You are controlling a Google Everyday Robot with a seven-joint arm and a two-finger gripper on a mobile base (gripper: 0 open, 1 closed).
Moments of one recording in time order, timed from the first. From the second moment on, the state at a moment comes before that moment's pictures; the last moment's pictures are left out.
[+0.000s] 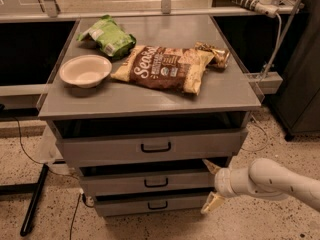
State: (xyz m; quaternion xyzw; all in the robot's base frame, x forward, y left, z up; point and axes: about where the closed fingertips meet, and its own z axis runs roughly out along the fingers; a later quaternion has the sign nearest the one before) arm 0.508 -0.177 0.465 -0.64 0.68 0.11 0.35
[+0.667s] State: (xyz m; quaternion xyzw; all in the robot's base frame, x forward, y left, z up) arm 0.537 -0.173 0.453 -0.64 0.67 0.09 0.36
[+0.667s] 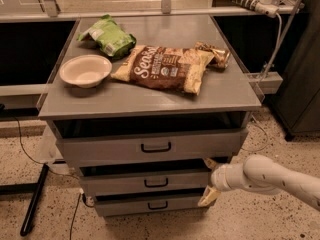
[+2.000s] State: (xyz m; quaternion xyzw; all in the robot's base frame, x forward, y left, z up) arm 0.568 -0.184 0.417 -0.64 0.66 0.07 0.39
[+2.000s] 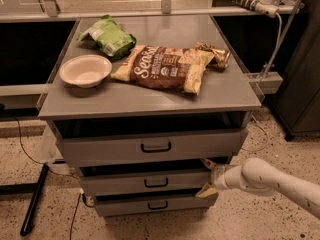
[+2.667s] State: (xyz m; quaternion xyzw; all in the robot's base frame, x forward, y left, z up) arm 0.568 -0.184 0.417 -0.64 0.66 0.07 0.39
